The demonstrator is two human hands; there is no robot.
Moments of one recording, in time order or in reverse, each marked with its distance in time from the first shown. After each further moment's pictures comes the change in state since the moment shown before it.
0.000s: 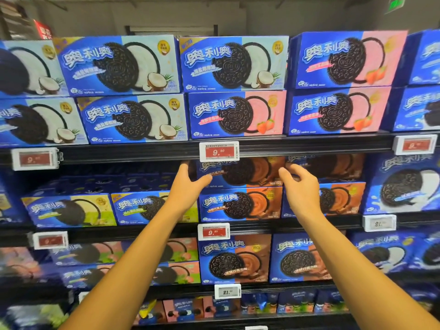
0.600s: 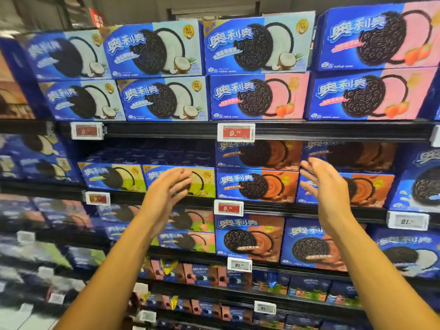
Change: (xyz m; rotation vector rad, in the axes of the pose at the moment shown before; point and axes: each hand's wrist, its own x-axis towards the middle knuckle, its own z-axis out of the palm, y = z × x) left_hand -0.096 -0.005 -0.056 -0.469 0.143 -0.199; right_hand -0.028 -0.003 -0.036 0.418 -0.184 0.180
